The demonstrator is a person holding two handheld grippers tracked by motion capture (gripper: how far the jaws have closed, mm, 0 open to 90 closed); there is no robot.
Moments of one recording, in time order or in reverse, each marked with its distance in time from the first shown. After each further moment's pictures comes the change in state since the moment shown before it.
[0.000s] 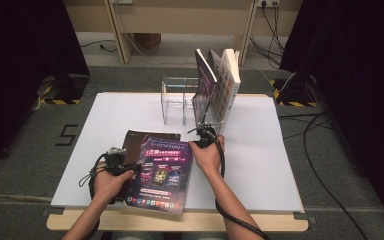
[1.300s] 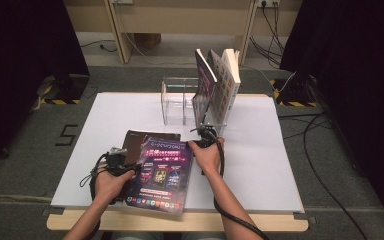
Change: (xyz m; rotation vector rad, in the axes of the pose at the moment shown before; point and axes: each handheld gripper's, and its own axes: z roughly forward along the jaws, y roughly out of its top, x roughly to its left) left arm -0.002 0.000 0.000 0.002 0.017 0.008; right arm -0.007 -0.003 0.011 -0.006 0.089 0.119
